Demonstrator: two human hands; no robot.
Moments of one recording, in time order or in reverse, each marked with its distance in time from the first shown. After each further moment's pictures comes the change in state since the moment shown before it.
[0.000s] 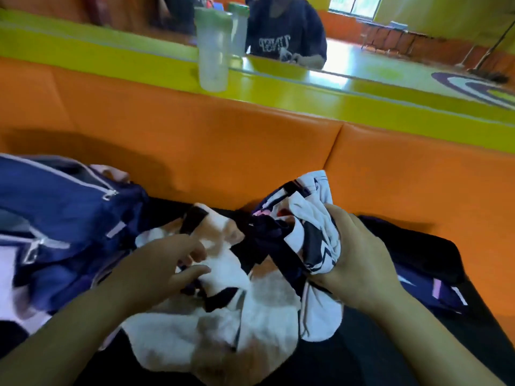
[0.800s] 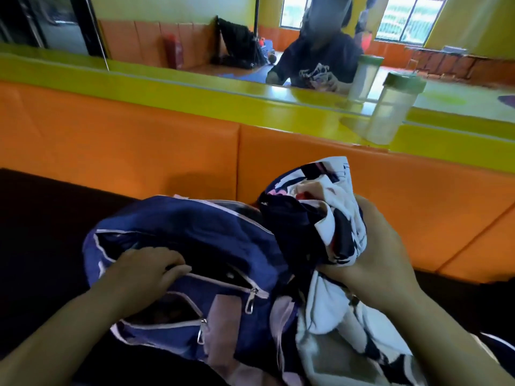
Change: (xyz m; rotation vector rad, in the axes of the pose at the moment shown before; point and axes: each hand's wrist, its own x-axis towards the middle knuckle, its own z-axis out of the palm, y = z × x) left_hand -0.094 -0.283 -0.196 0.350 0.047 -0.233; right_hand 0.093 -0.281 0.115 0.396 0.117 -0.236
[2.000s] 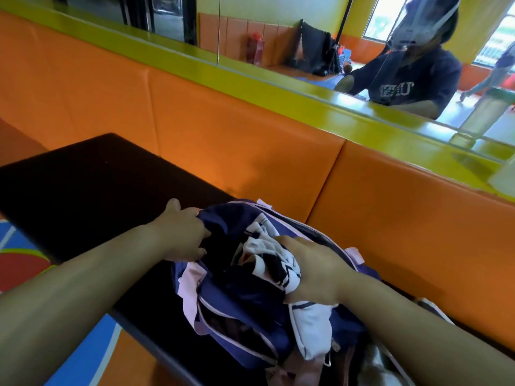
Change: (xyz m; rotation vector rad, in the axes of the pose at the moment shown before) left_hand -0.003 -0.093 -0.040 0.552 -0.395 -0.063; right_hand 0.070 -0.044 0.177 -0.354 -0.798 -0.365
